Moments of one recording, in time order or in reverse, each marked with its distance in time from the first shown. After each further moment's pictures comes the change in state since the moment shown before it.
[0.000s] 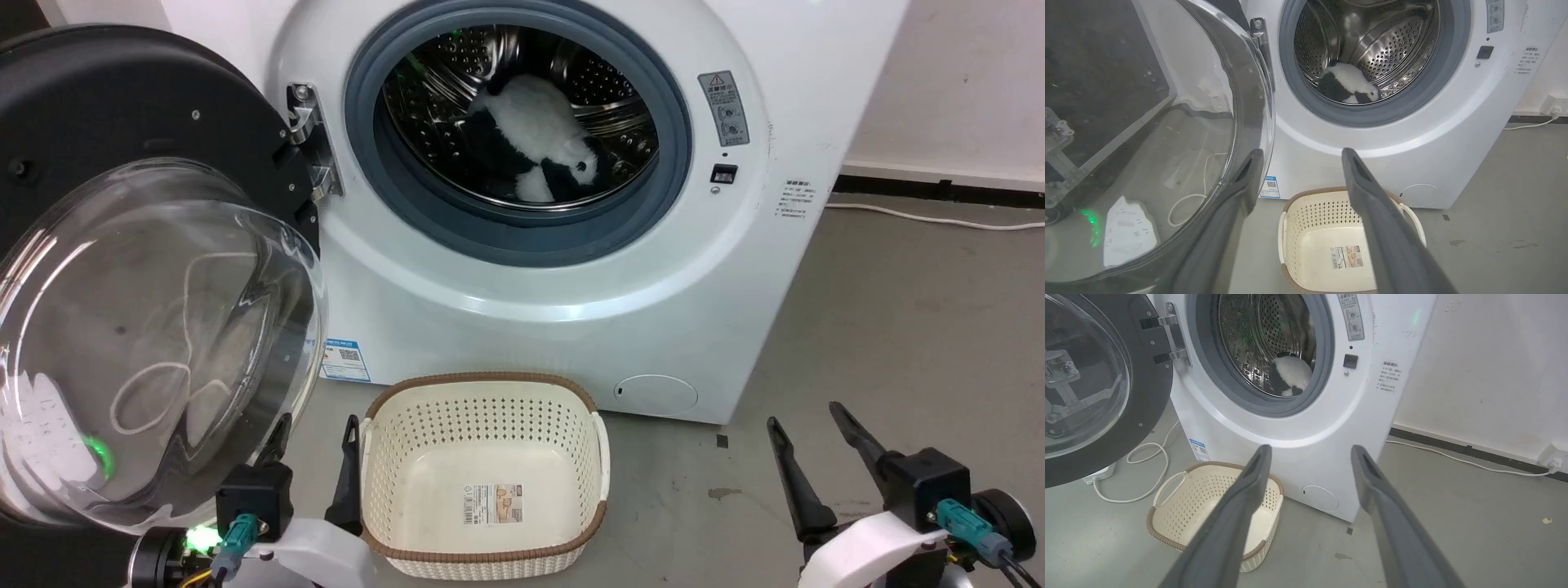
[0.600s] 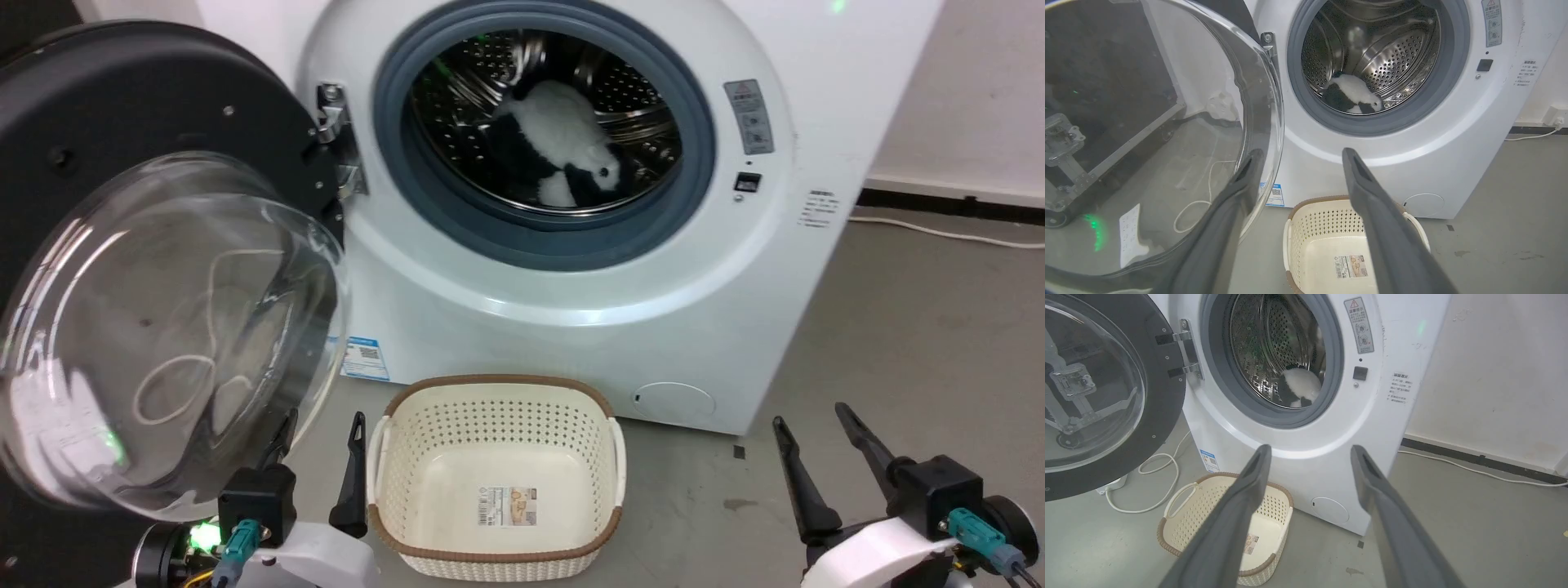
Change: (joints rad) left arm 0.001 0.000 -0.007 -0.002 0.000 -0.014 -0.037; right arm 0.008 0.000 -0.008 0.002 0.027 0.000 -0.037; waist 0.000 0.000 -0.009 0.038
